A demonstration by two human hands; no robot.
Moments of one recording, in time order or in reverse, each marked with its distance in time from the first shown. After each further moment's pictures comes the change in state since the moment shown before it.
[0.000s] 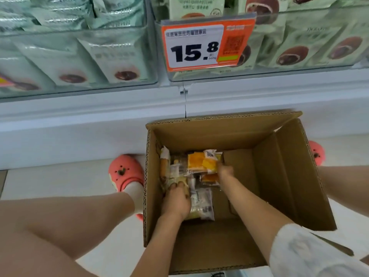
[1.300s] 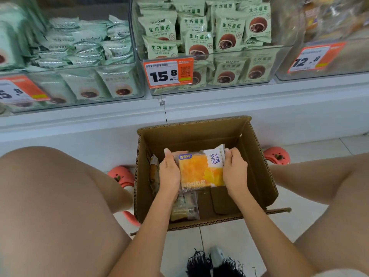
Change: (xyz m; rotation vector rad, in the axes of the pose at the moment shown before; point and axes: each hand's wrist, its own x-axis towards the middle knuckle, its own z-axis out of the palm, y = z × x) left_hand -0.072 0.077 -0.036 -1.078 0.330 0.204; right_hand -0.141 0.005 -0.114 -0.257 0.216 -1.002
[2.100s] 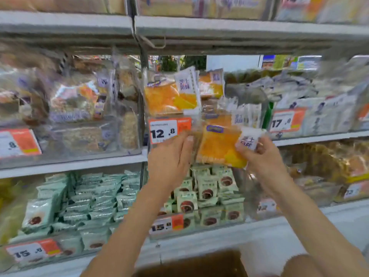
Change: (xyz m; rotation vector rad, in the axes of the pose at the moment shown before) left_hand -0.036 0.366 0.023 0.589 0.315 1.524; right_hand 0.105 -0.290 -0.219 0.640 0.088 -0.467
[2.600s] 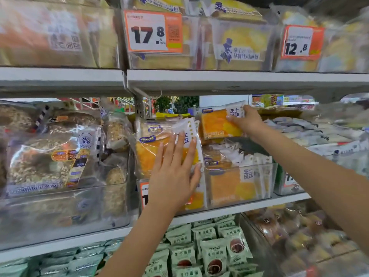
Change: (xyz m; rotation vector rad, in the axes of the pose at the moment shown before) left_hand 0.101 -0.052 0.061 0.586 -0.019 0.264; right_hand 0.252 -0.073 0.037 -0.447 0.084 -0.066
